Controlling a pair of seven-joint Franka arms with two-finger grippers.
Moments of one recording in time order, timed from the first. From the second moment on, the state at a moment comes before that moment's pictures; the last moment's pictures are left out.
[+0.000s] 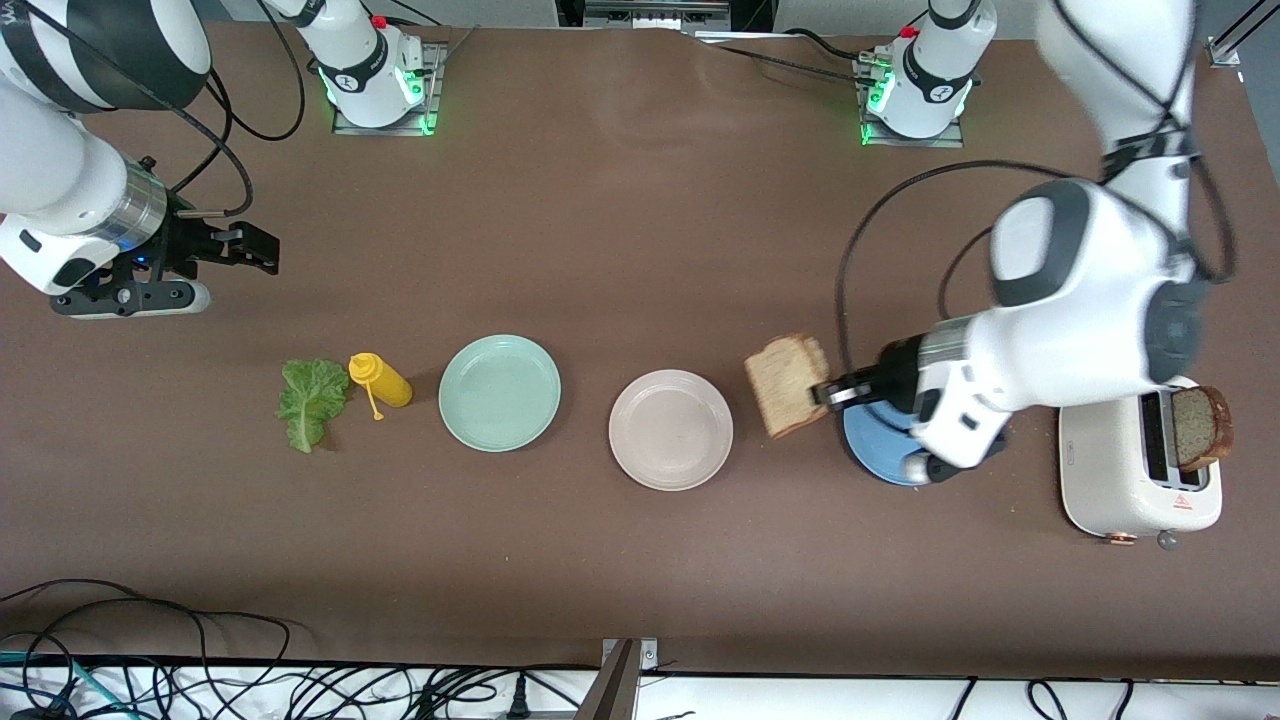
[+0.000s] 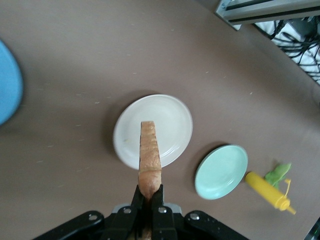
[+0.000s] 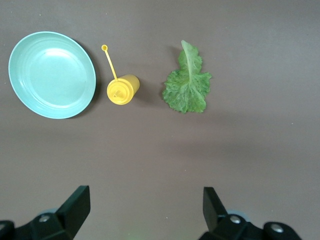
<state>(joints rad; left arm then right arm) -0.36 0.63 0.06 -1.16 -0.56 1.88 -0.63 0.12 0.07 0.00 -1.69 -0.03 1.64 0.04</state>
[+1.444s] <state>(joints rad) -0.55 0.71 0.02 -1.45 -0.64 2.47 -0.68 0.12 0.07 0.00 -1.69 -0.03 1.64 0.04</state>
